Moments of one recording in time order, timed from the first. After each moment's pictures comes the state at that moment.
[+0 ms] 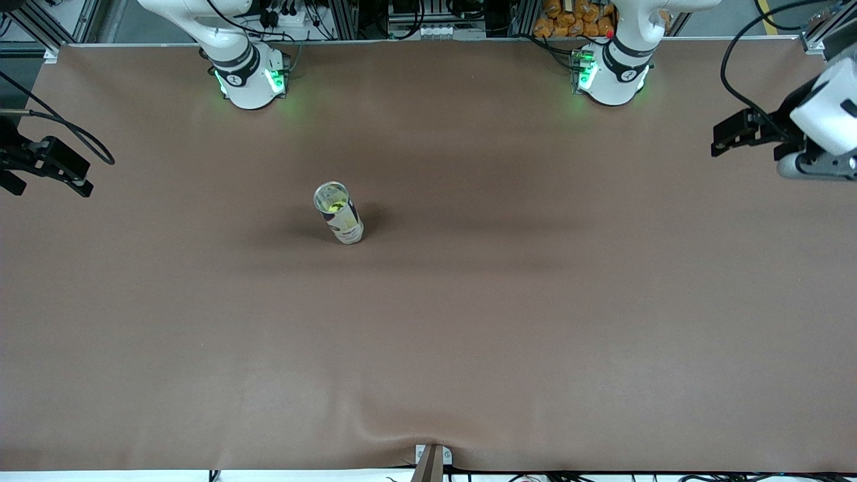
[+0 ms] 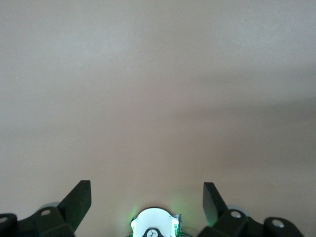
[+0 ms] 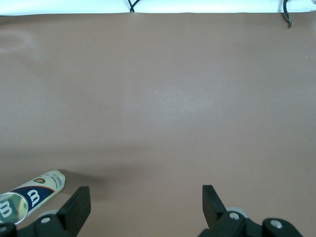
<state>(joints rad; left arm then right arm) -0.13 0.04 0.01 -1.42 0.00 1.31 -0.05 -0.04 0.00 0.06 -1.50 -0.05 1.63 0.04</state>
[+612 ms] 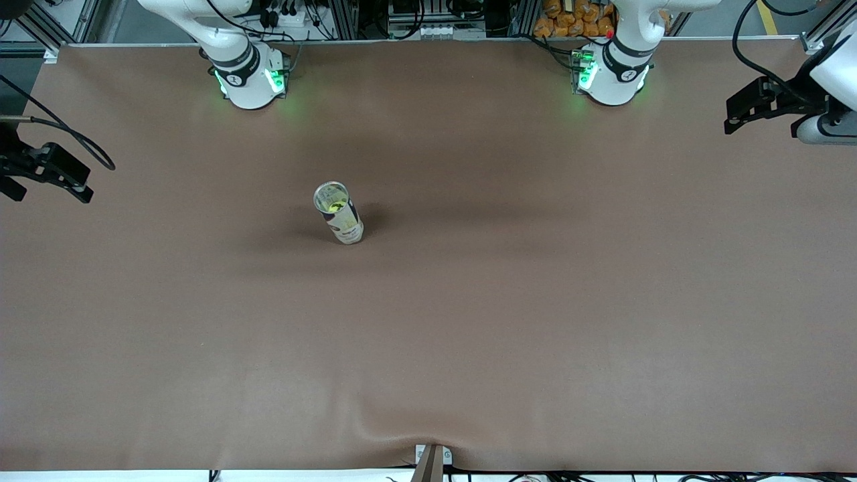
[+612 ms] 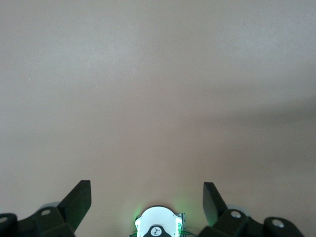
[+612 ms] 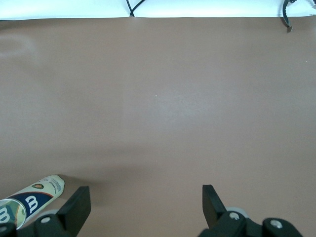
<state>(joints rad) -0.12 -0.01 0.01 -1.42 0.01 1.30 -0.03 -0.04 0.01 0.06 -1.50 -0.06 1.66 0.04</state>
